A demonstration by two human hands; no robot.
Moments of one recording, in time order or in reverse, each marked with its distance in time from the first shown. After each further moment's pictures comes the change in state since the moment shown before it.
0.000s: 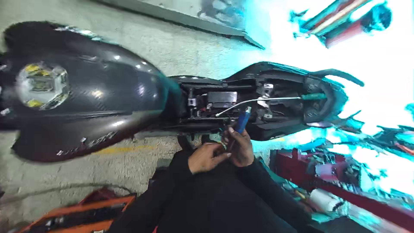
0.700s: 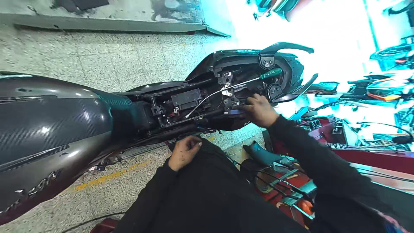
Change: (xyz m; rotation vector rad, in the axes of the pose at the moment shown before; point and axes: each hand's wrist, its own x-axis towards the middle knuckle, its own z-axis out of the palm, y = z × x) left_hand 0.040 -0.023 0.025 0.171 0.084 -0.202; right_hand 0.036 -0.172 -0.179 -2.018 -0.341 -0.310
